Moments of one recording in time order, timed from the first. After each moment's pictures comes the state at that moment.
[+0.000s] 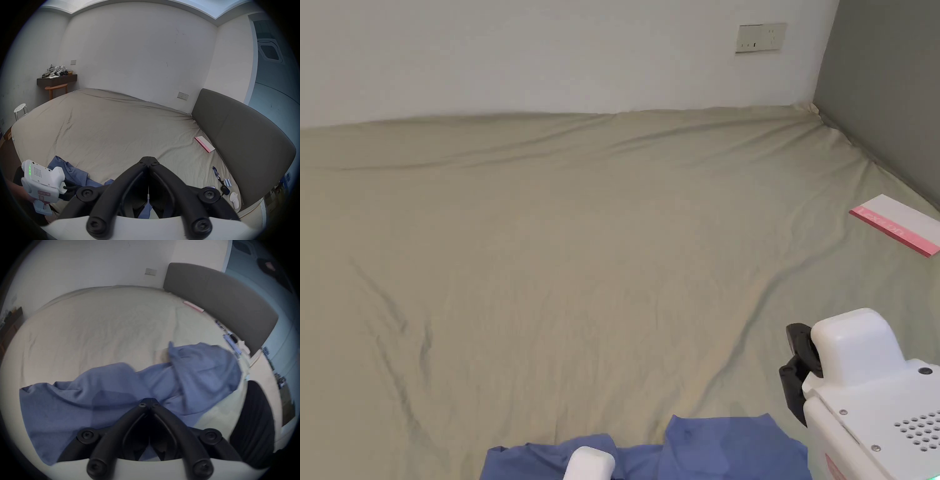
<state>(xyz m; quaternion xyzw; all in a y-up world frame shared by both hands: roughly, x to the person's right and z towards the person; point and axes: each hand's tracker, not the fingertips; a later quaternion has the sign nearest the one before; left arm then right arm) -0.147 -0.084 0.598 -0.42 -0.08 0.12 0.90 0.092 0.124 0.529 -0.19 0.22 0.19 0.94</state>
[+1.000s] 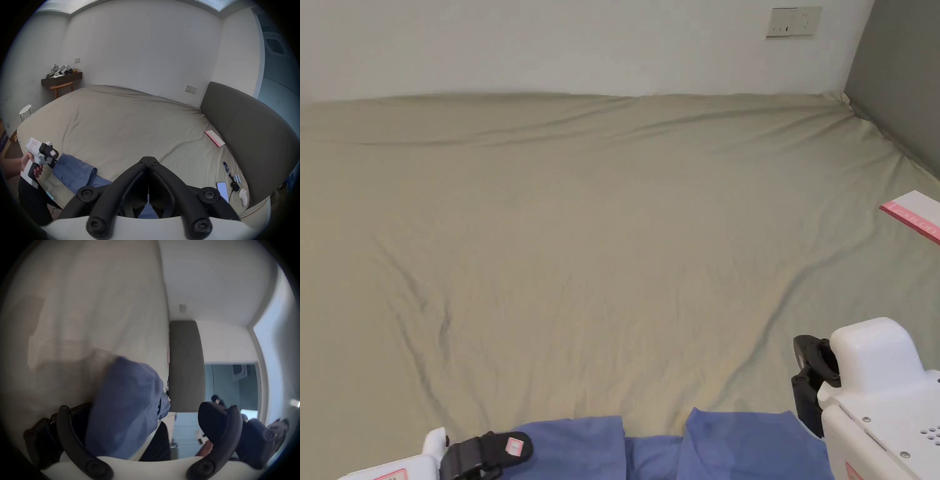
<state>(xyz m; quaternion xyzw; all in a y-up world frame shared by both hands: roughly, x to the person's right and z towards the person) -0.359 -0.151 0.643 -0.34 -0.17 0.59 0.71 0.076 0.113 0.525 -0.23 0.26 0.18 0.92</state>
